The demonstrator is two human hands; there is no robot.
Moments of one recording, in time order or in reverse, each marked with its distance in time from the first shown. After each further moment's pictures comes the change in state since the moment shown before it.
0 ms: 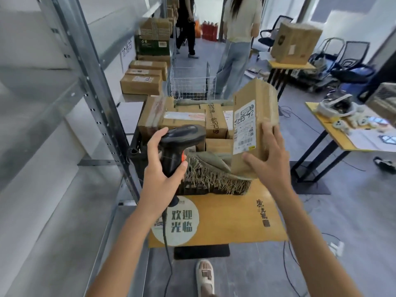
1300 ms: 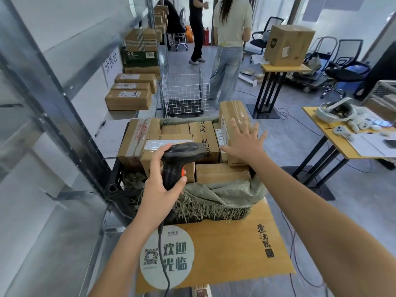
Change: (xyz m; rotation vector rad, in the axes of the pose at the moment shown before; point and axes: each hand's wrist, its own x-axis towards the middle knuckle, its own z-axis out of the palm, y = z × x) left_hand 0.096 -0.041 0.043 0.060 -0.118 -0.079; right_hand 0.201 0.027 0.072 -0.727 -0.393 0.002
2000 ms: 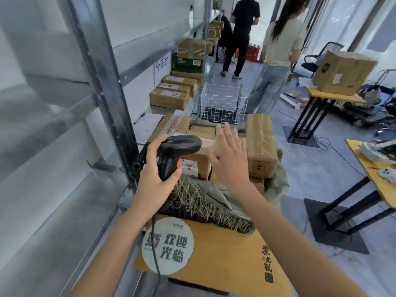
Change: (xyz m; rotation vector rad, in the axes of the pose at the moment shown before) left_hand -0.036 0.027 -0.010 0.133 0.257 0.031; right_hand -0.084 -0.067 -0.002 0.304 0.366 -0.411
